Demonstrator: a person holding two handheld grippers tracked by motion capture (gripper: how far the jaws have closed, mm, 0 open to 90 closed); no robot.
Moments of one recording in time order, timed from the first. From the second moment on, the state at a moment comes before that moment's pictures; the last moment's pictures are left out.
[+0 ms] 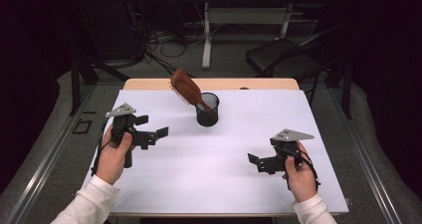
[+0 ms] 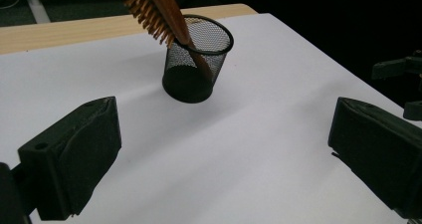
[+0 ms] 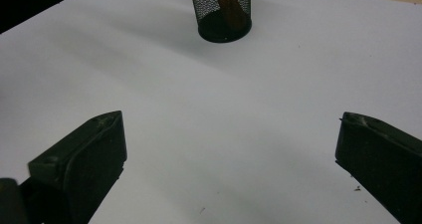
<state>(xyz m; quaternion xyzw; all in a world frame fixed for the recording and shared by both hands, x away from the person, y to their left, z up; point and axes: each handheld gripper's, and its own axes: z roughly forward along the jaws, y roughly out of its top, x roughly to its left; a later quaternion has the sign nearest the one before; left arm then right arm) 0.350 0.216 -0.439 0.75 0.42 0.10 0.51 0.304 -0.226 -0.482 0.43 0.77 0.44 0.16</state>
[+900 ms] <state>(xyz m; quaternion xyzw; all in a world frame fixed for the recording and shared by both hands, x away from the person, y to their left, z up) 0.318 0.251 -0.495 0.71 0.44 0.11 0.53 0.288 -0.248 -0.516 0.47 0.75 0.44 0.18</state>
